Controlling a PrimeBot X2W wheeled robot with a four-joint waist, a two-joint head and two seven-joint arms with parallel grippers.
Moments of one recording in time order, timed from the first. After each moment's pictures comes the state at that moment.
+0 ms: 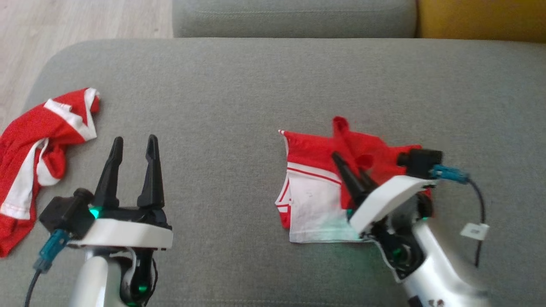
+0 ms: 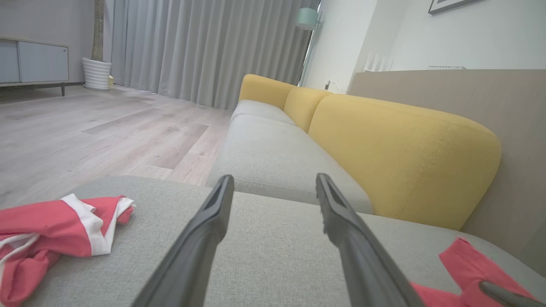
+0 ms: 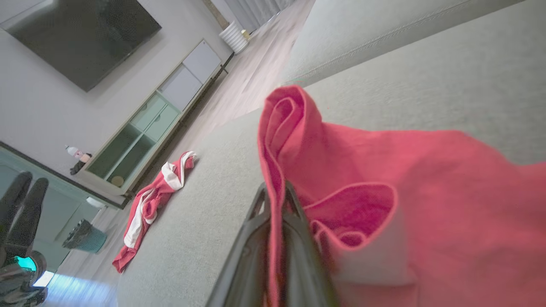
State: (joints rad) left arm -0.08 0.04 -0.07 0.06 -0.30 -0.10 -0.25; right arm -0.29 -0.05 0.36 0.34 0.72 0.12 0.20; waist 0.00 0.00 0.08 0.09
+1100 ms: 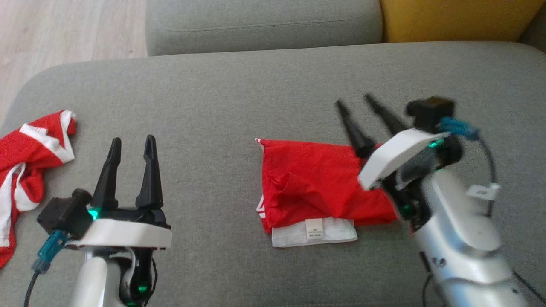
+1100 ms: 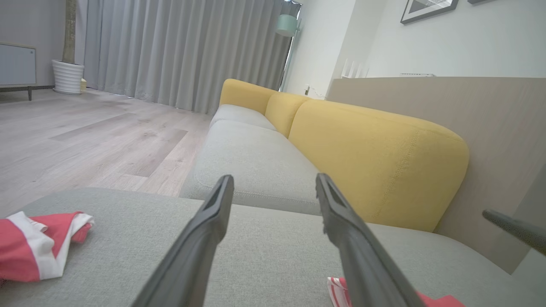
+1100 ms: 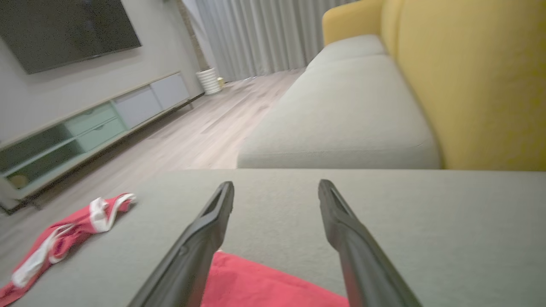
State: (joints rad) left arm -0.08 0.04 -0.07 0.06 -0.31 -0.09 -0.25; right arm -0.48 -0.06 0.32 0.41 0.42 0.12 0.13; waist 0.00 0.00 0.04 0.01
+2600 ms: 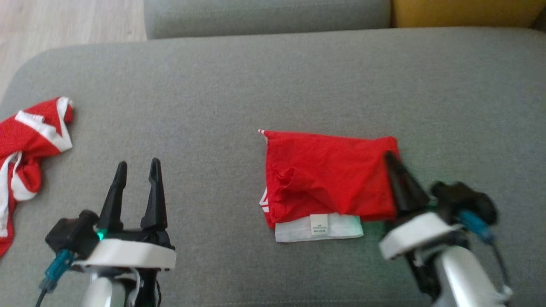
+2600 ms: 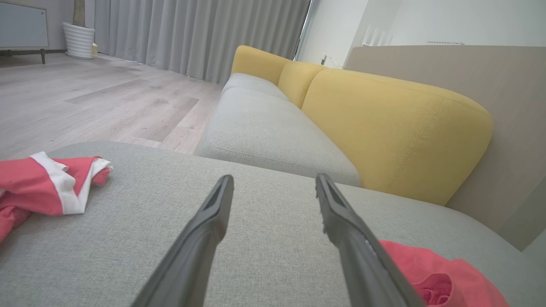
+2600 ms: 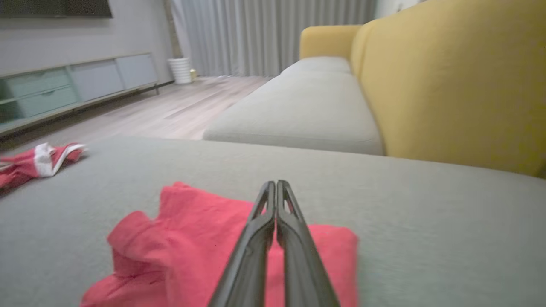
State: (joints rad) left arm 0.01 0.04 -0.09 0.03 -0.32 -0.06 -0.25; right arm -0.07 -0.05 0.14 0.12 0.06 0.12 -0.08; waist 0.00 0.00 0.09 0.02
